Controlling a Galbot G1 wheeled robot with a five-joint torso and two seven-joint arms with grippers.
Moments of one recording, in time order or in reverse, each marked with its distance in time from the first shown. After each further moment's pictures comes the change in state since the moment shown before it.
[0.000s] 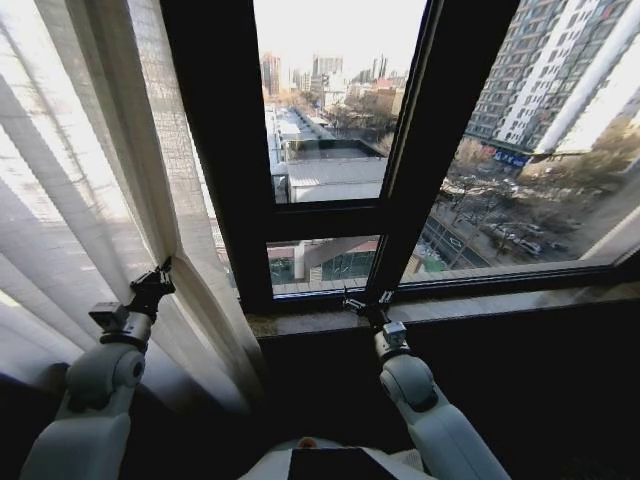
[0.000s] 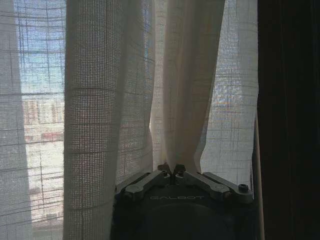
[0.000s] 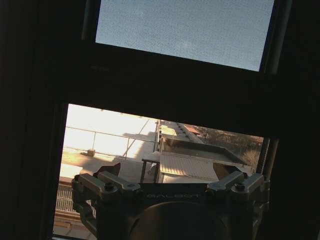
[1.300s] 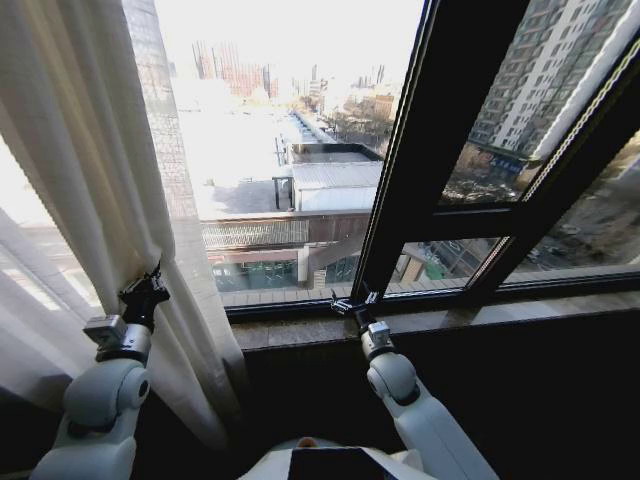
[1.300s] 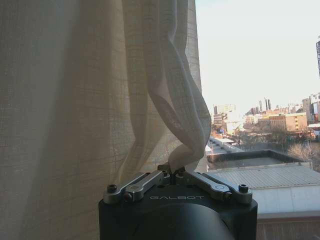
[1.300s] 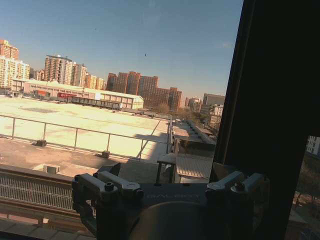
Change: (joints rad) left arm 0.077 -0.079 -0.002 -0.119 0.091 0.010 -0.114; right arm 0.059 0.027 -0.069 -0.088 -0.008 0.035 -0.009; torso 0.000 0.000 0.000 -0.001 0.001
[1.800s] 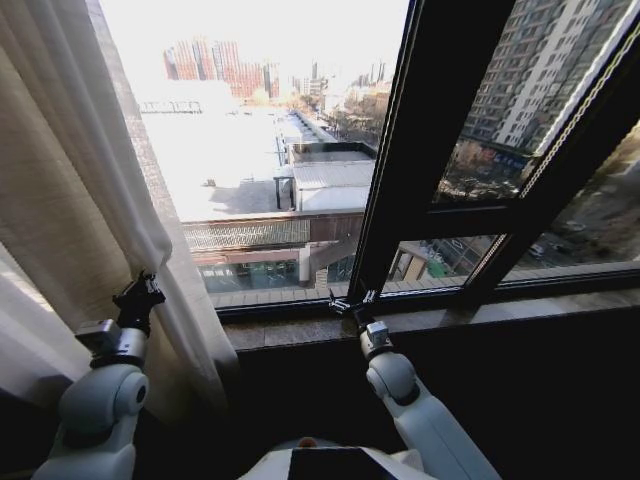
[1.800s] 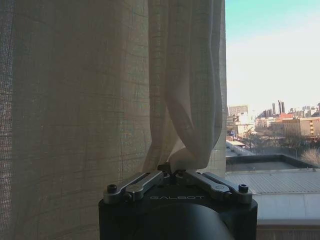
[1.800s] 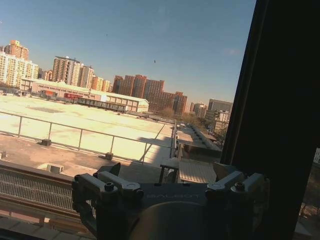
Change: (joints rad) left arm 0.023 -0.031 -0.025 -0.032 -0.002 0.006 -0.030; right arm 0.008 -0.019 -0.025 0.008 -0.021 0.011 -0.003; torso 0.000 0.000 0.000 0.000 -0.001
